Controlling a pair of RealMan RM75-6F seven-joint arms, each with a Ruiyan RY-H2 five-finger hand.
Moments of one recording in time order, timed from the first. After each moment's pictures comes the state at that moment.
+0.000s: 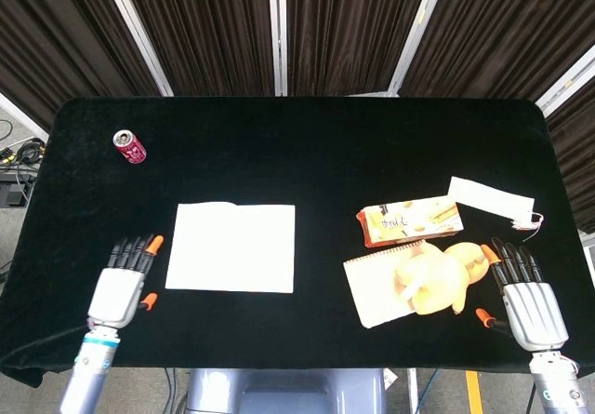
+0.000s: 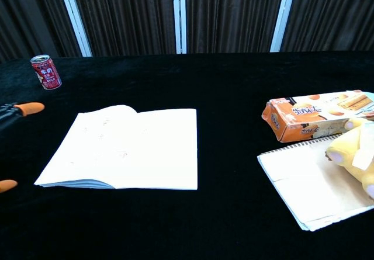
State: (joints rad) left arm -0.18 -1.61 -0.04 -1.44 1.51 1.36 0.46; right arm 0.08 -1.19 0.02 -1.59 -1.58 1.49 -0.12
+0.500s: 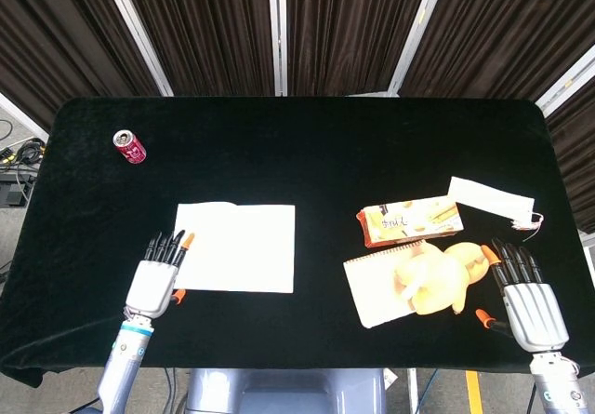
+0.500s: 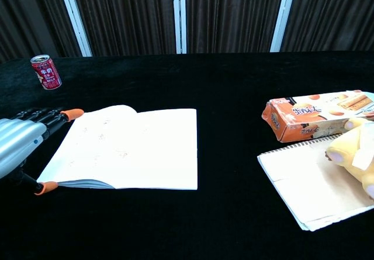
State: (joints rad) left arm -0.25 -1.75 -0.08 -1.37 1.47 1.29 0.54; right arm 0.08 -1.18 0.02 -1.59 -1.59 1.49 -0.10
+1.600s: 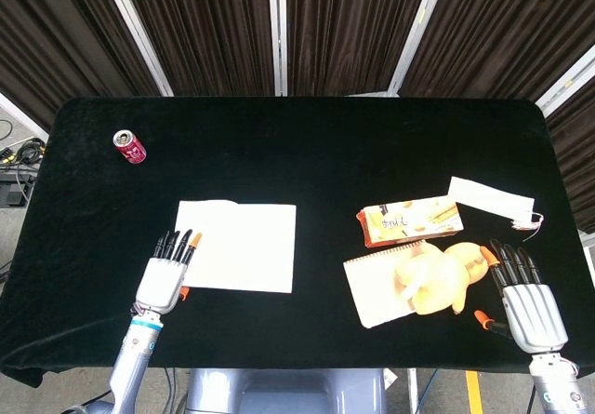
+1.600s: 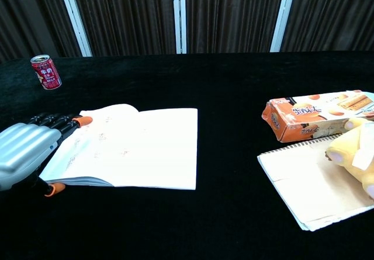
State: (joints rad) left arm -0.30 -1.81 -0.07 -1.30 1.41 1.27 0.61; right arm 0.08 -1.18 0.01 -1.59 -1.59 1.50 -0.09
